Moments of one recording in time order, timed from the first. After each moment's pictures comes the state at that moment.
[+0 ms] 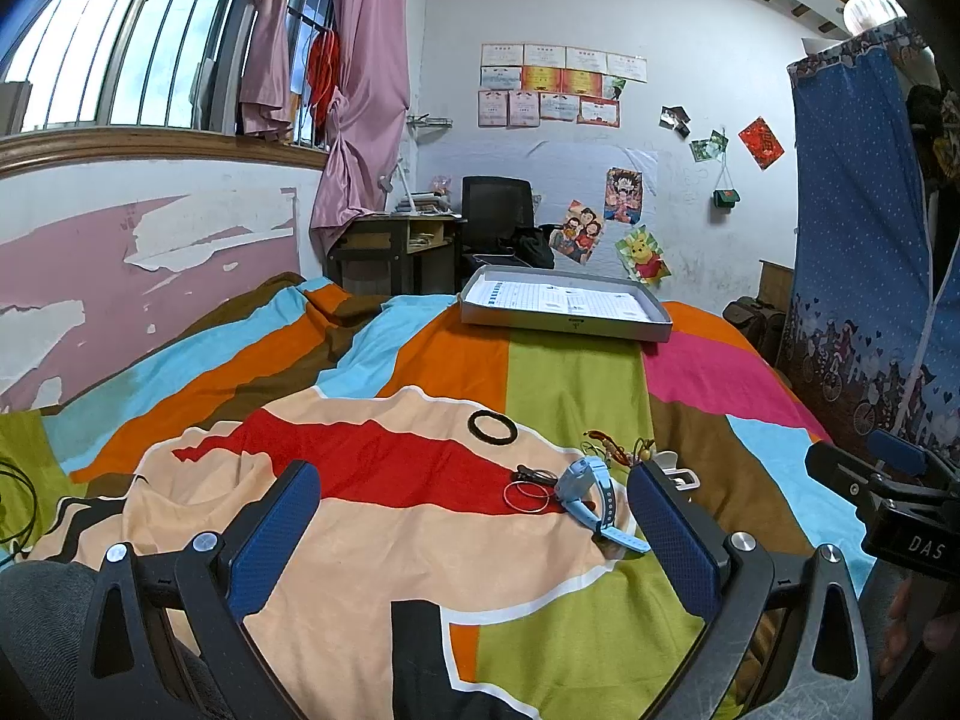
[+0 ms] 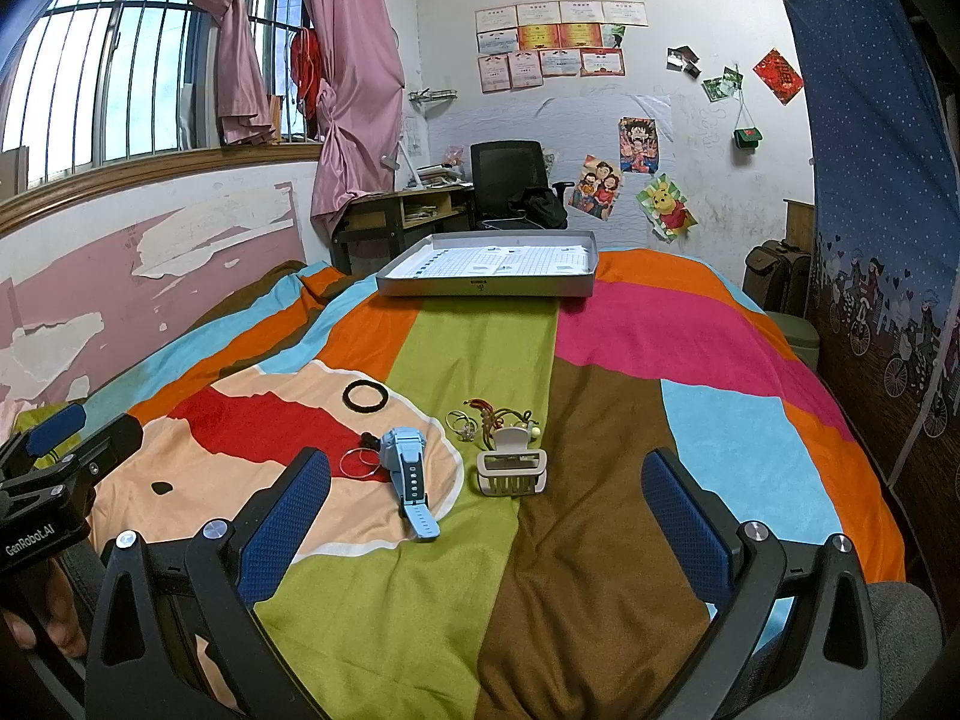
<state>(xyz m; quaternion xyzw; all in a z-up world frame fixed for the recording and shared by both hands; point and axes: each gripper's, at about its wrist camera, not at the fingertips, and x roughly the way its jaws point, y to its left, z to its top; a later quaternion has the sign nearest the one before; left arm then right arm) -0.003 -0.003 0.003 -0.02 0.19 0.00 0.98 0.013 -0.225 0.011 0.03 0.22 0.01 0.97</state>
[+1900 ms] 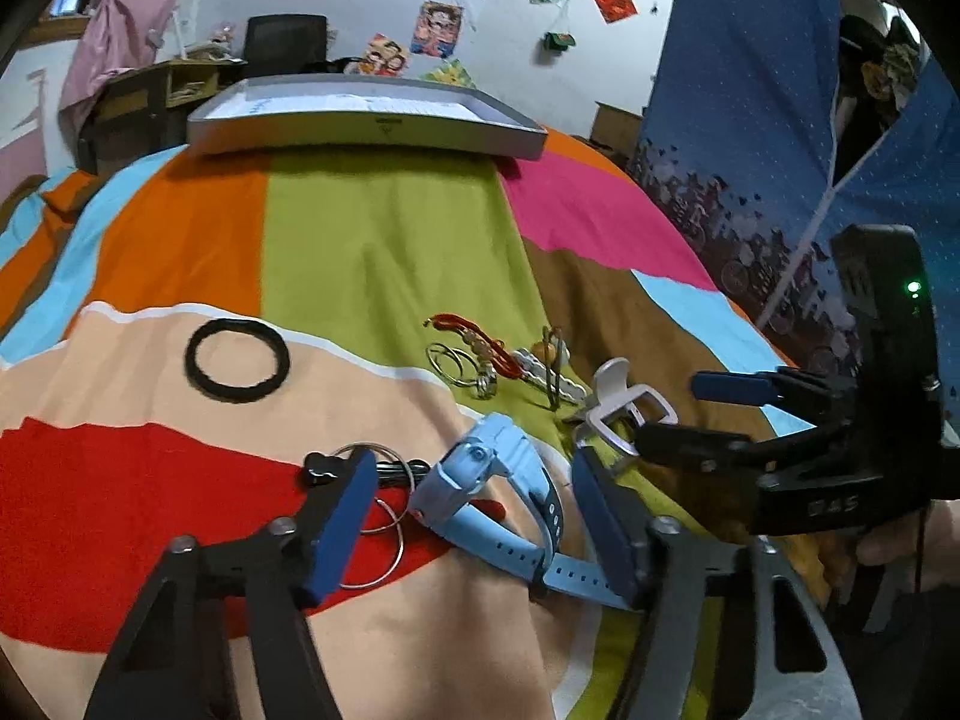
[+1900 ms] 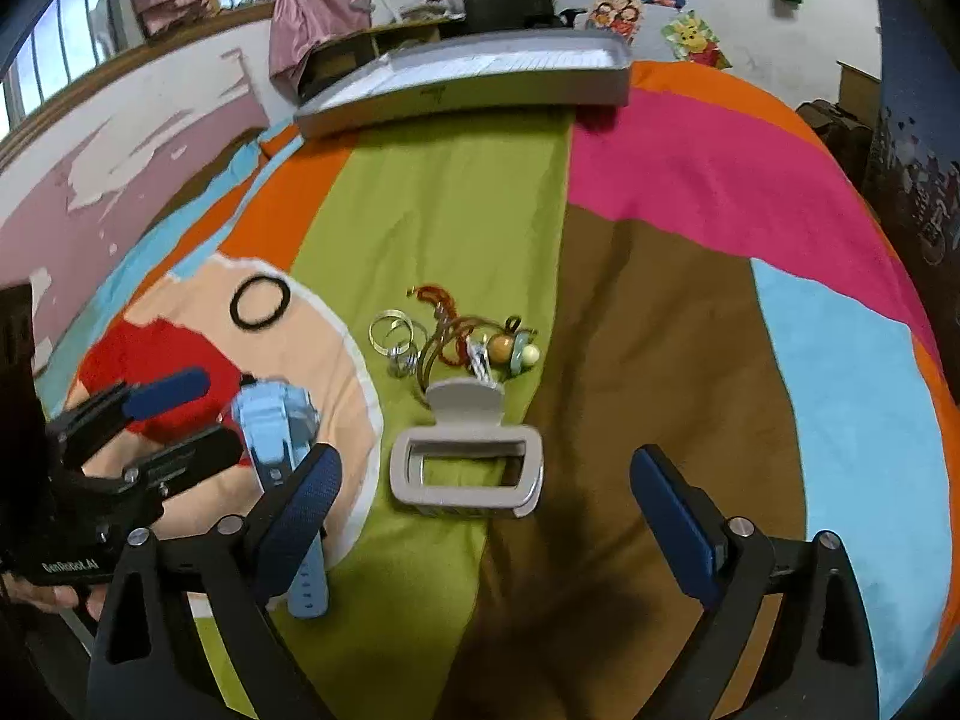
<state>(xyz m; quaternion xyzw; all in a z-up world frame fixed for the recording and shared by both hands) 0.213 -0.056 -0.095 0.00 0.37 -0.27 0.89 0.205 -0.236 -0.094 0.05 0.44 0.05 0.90</state>
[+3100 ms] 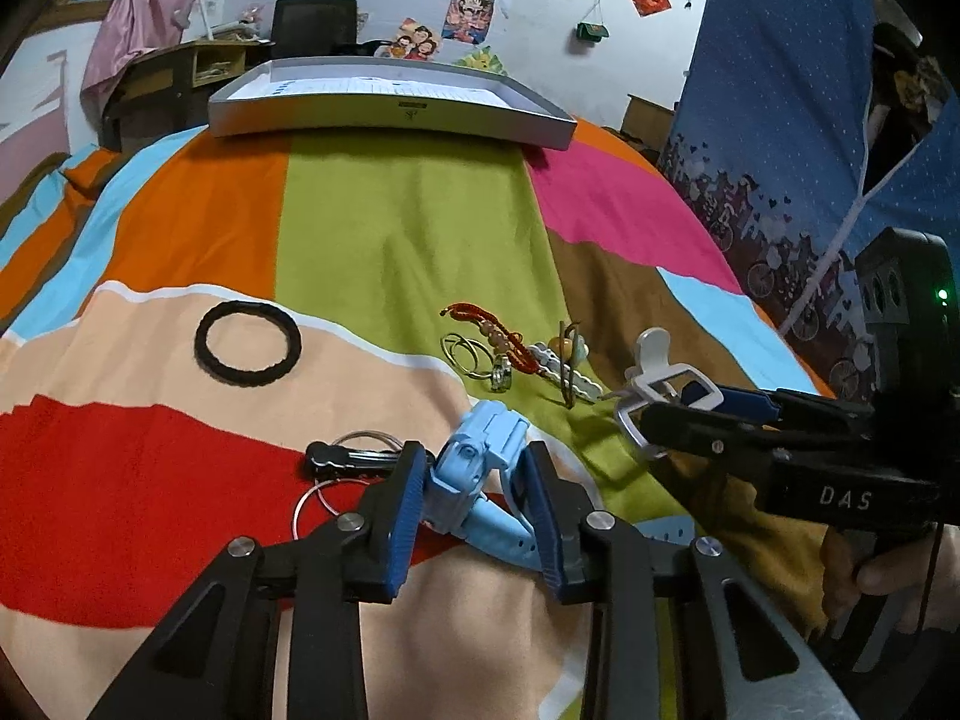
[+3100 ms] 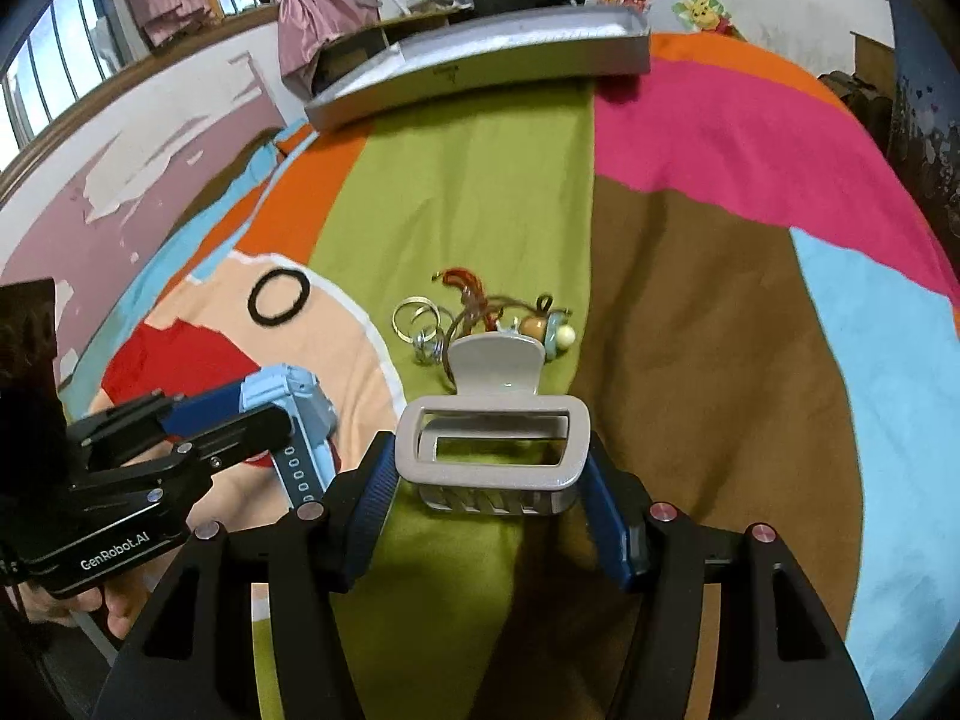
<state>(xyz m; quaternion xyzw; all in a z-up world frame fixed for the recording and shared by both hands) 0.214 -0.062 -0.094 -0.01 0.40 -0.24 0.89 0.208 -0.242 -0.100 0.10 0.43 0.07 0.90</state>
